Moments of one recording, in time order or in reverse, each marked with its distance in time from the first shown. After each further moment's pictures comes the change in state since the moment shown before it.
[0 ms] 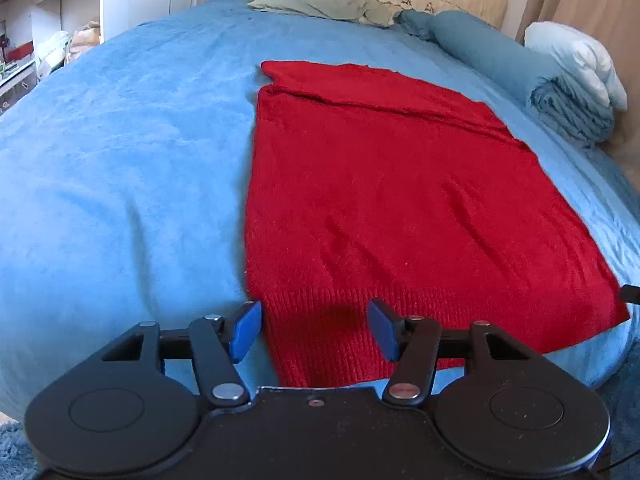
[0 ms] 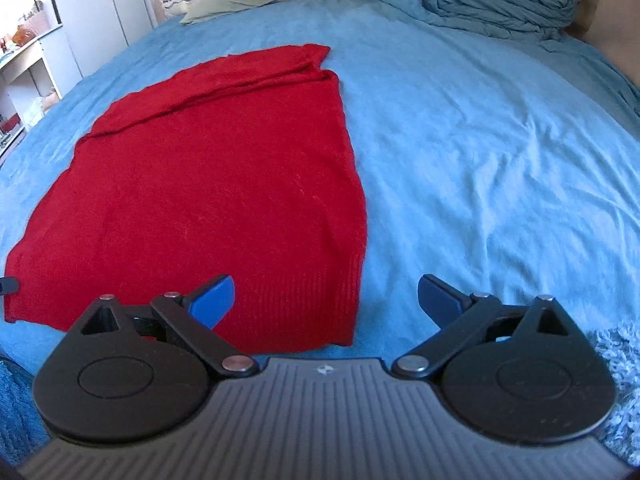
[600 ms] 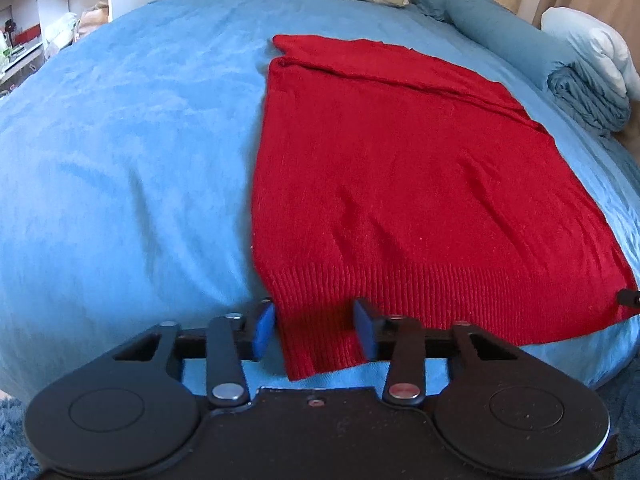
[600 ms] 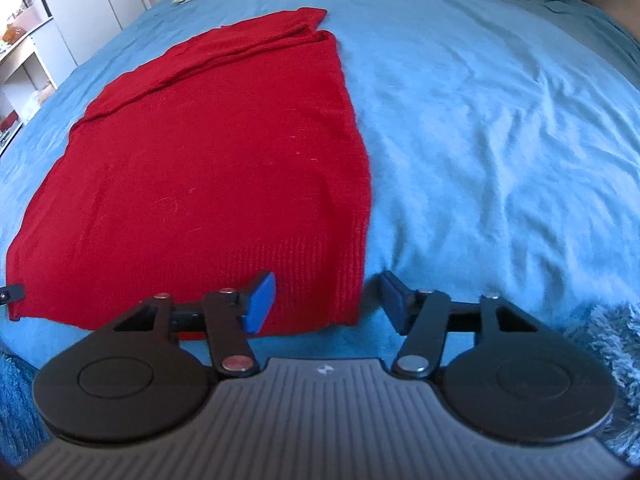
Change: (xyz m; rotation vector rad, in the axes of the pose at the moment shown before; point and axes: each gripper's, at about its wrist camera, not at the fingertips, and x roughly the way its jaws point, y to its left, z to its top) left arm 0.011 0.002 -0.006 -0.027 0.069 0.027; right arm 0.021 -0.004 -0.007 0.043 0.089 0.040
